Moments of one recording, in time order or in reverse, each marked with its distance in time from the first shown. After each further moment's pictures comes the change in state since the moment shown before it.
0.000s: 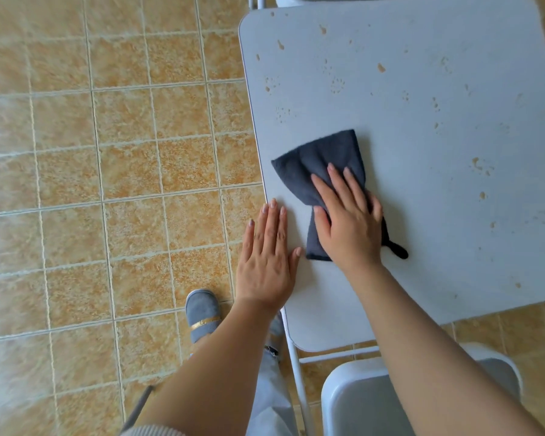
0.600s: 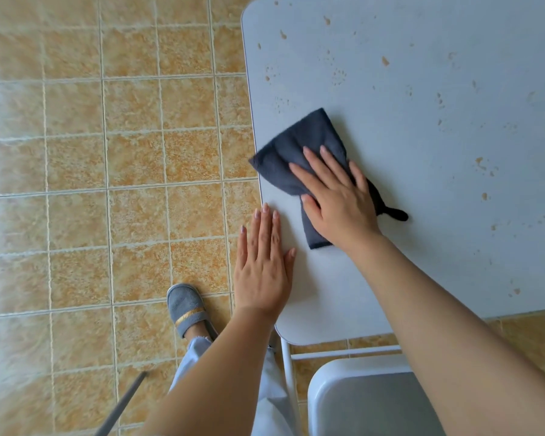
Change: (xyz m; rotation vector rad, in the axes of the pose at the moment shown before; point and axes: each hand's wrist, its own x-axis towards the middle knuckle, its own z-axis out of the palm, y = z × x) left_hand -0.021 0.022 0.010 -0.037 0.084 -0.139; right_hand 0.028 0.012 -0.001 0.005 -0.101 -0.292
